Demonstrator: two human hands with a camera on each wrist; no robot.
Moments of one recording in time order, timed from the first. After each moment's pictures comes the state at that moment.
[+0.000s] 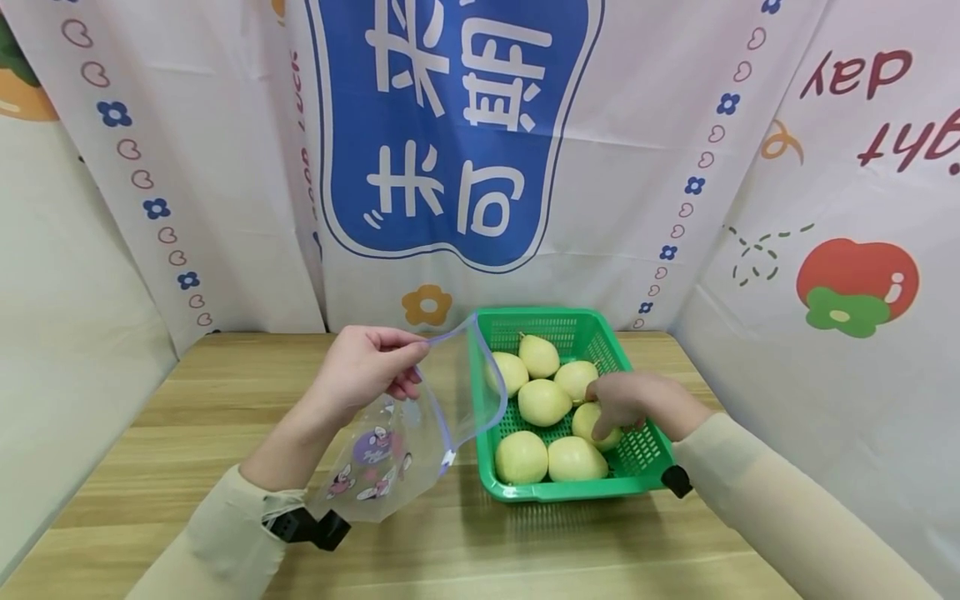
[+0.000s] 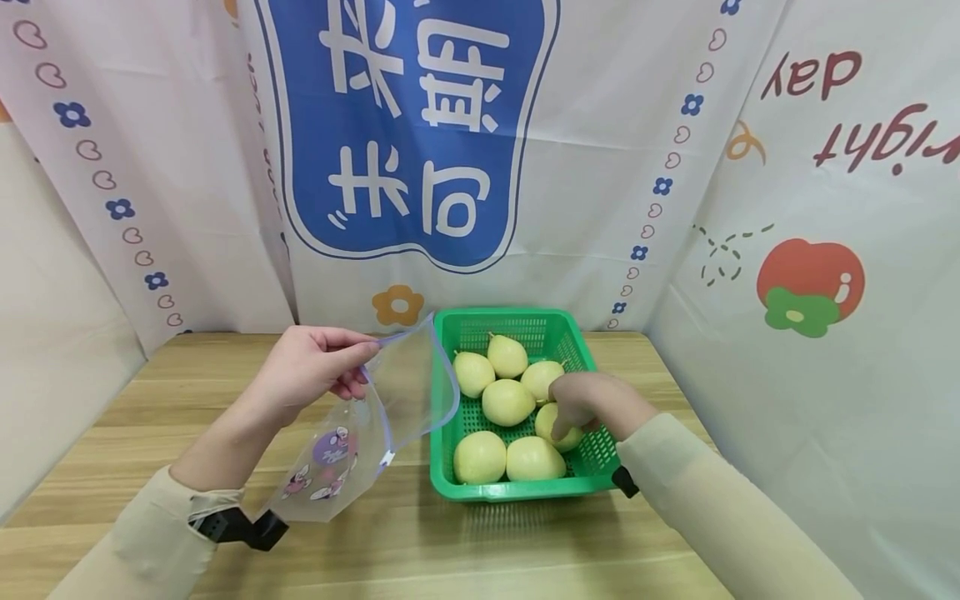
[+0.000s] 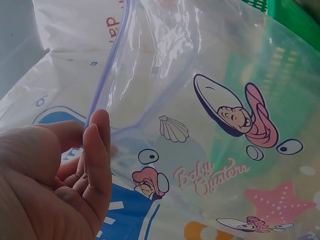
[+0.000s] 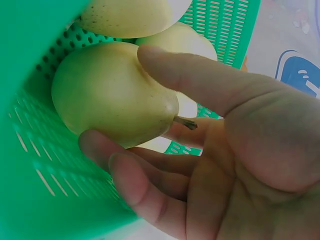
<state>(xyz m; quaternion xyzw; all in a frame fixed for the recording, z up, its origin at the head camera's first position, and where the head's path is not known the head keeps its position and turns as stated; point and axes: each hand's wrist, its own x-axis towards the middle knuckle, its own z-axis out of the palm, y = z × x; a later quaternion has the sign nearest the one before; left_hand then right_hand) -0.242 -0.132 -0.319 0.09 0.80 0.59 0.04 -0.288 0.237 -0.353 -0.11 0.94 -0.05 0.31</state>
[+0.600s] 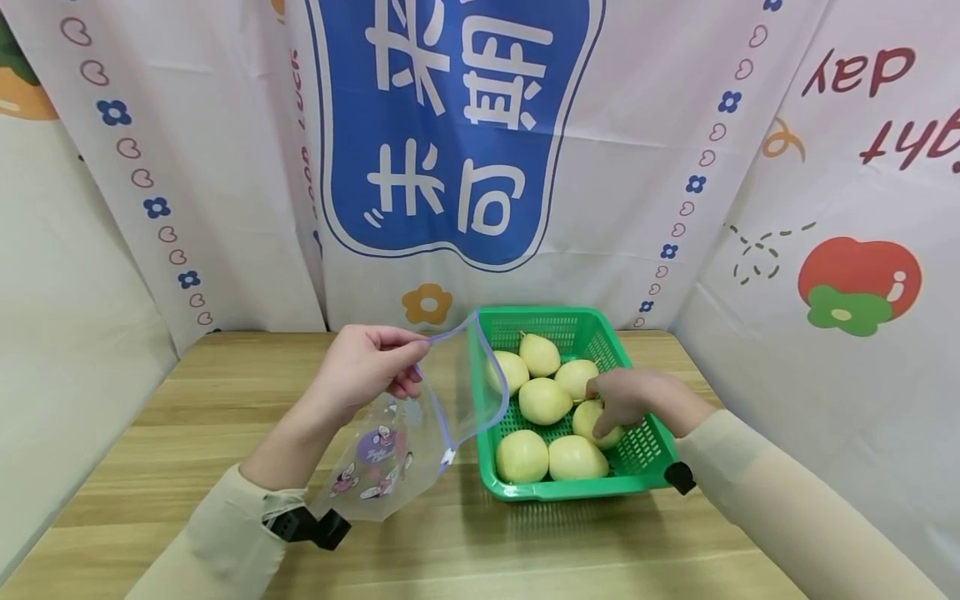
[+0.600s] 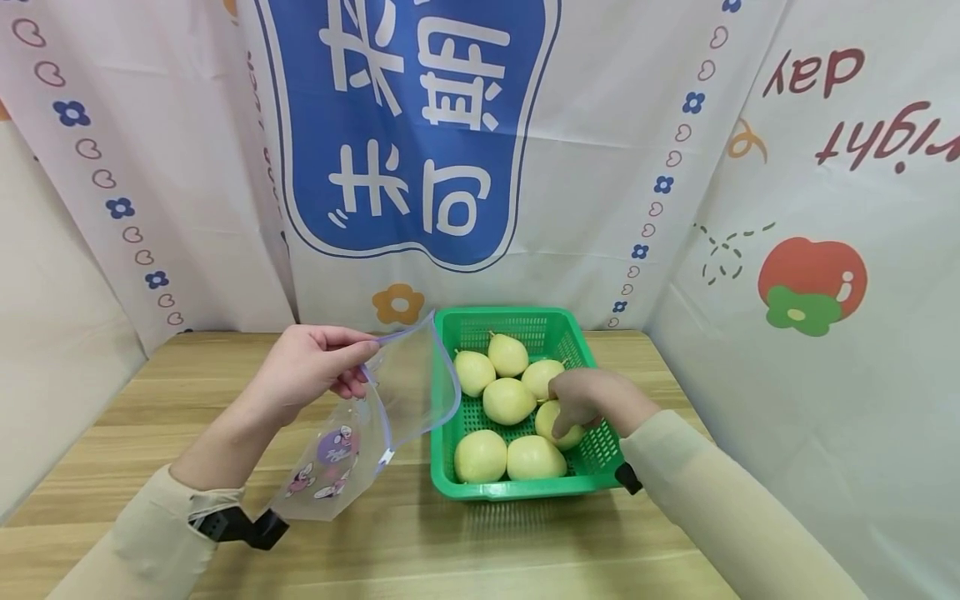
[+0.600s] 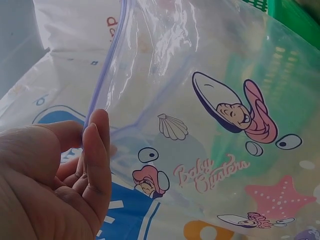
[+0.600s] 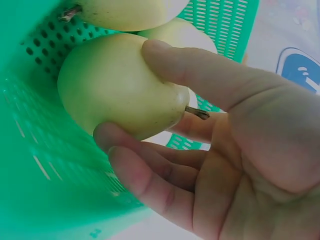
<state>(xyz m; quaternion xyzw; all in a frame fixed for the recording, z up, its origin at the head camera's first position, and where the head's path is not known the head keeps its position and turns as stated) -0.242 -0.133 -0.317 0.09 0.80 0.59 0.04 -0.290 0.239 -0.349 -0.15 0.94 -0.03 0.30</state>
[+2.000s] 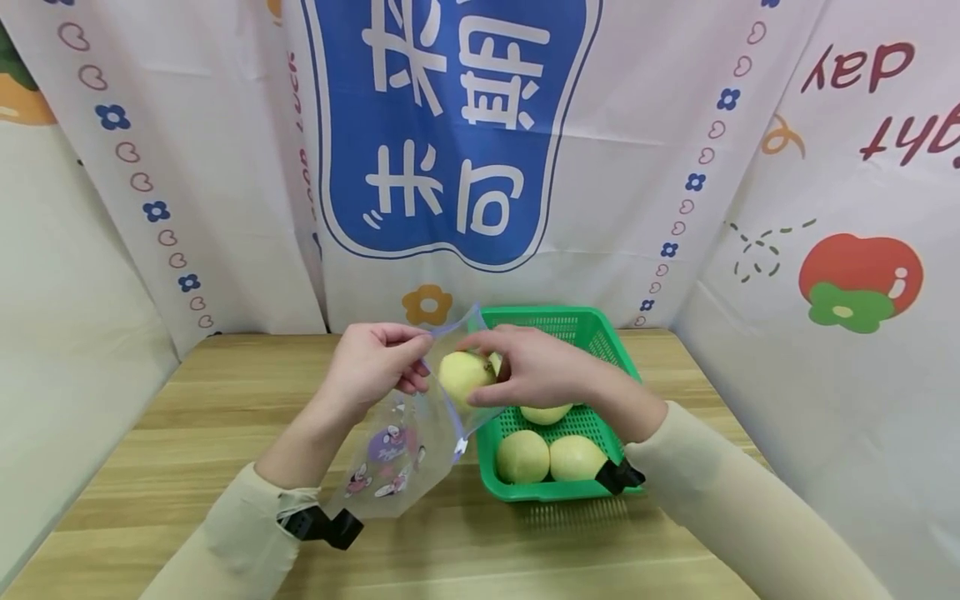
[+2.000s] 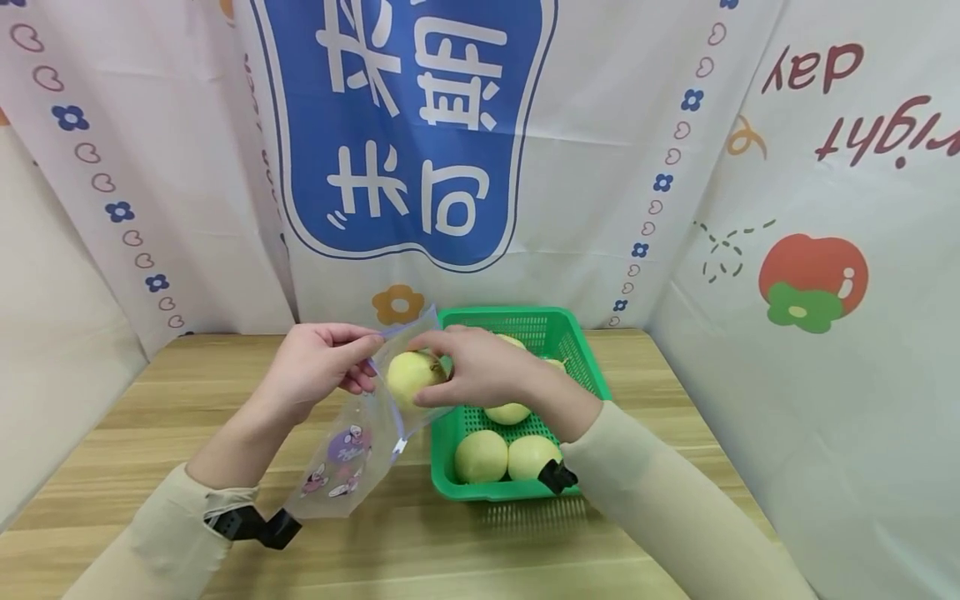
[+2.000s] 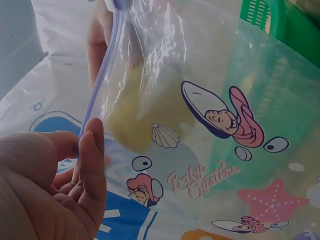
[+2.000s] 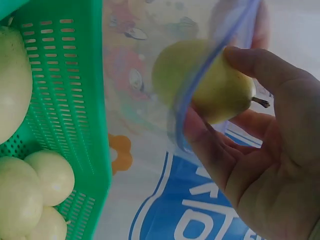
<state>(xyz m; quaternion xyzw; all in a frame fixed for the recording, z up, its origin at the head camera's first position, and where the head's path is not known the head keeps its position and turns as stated) -0.246 -0.121 -0.318 0.07 0.78 0.62 0.02 -0.257 0.125 -0.287 -0.37 0.90 -0.21 0.09</state>
